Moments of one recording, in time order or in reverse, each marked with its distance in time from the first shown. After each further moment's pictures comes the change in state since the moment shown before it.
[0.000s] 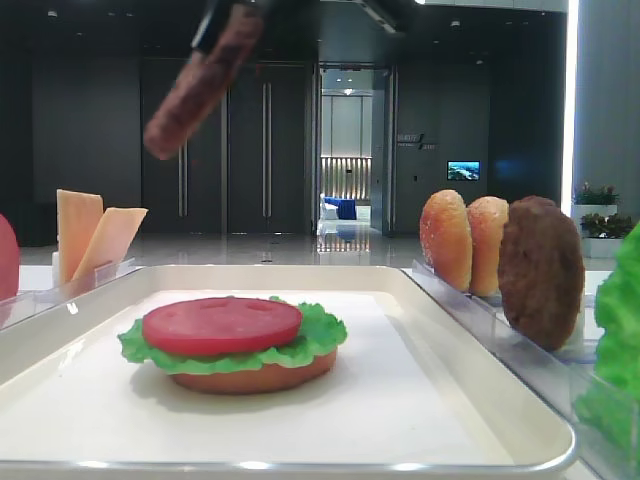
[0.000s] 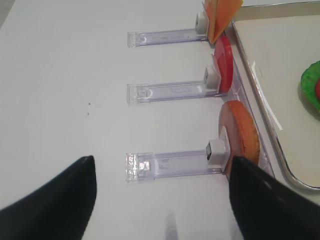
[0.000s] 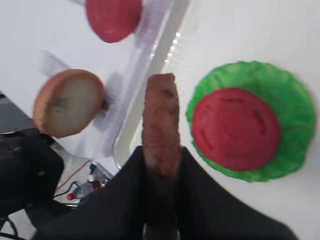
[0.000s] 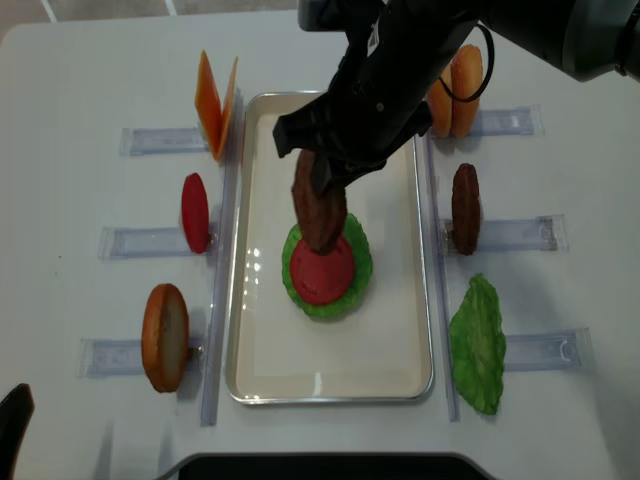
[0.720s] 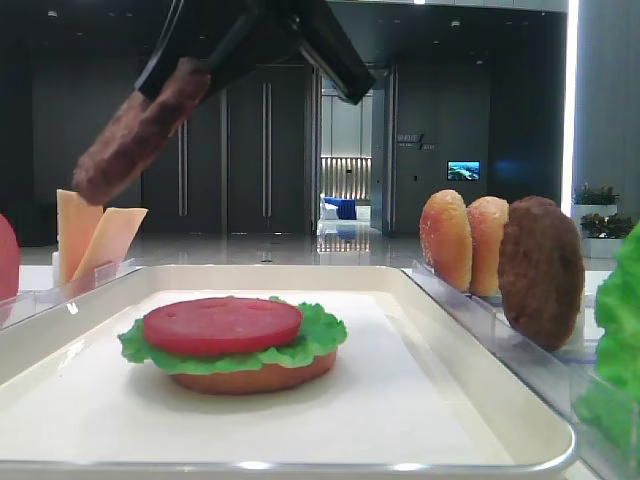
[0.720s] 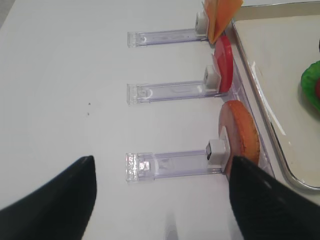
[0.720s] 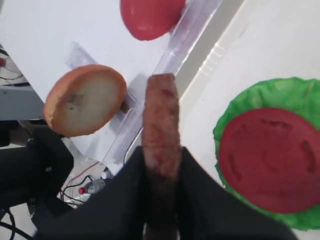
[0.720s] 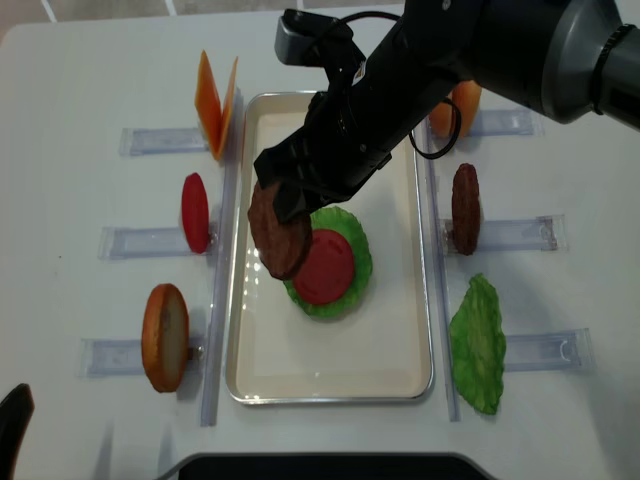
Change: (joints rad) left arm 0.000 0.000 0.000 0.000 0.000 0.000; right arm 0.001 0.033 0.131 0.273 -0.154 -0.320
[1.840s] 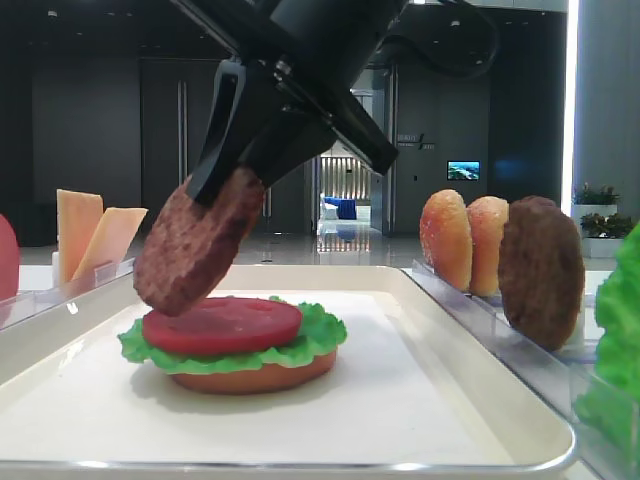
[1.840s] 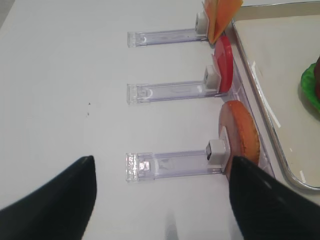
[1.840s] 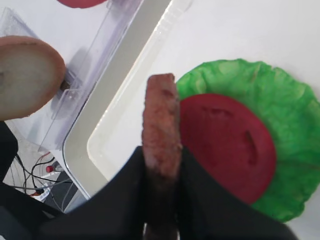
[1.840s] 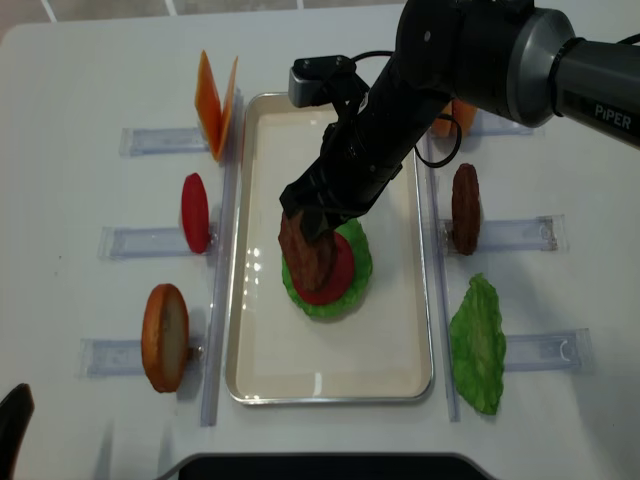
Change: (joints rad) left arm 0.000 0.000 0.000 0.000 0.000 0.000; right arm -0.036 0.095 0.001 -0.081 0.021 -0.076
